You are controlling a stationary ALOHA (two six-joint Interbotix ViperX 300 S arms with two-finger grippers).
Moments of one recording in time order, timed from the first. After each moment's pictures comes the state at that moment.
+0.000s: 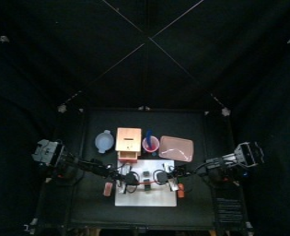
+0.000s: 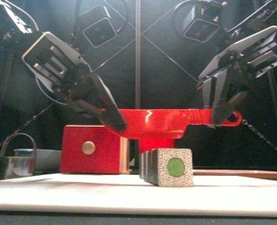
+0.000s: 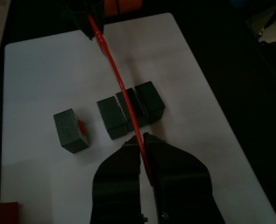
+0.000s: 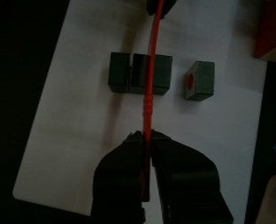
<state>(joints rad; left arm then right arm) -0.17 0.10 0.77 0.05 -0.31 0.01 0.11 -0.16 0.80 0.28 0.17 -0.39</state>
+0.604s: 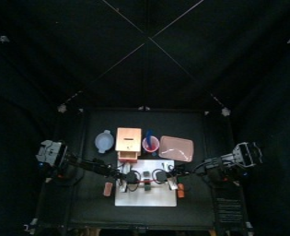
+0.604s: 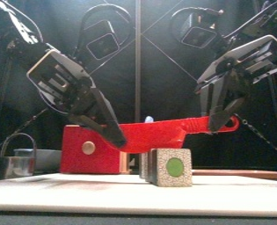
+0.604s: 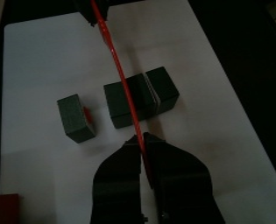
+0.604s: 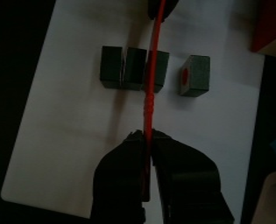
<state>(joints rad) -0.14 0.11 0.77 0.05 -0.31 0.01 0.10 -0.15 0.80 0.27 0.17 -0.39</state>
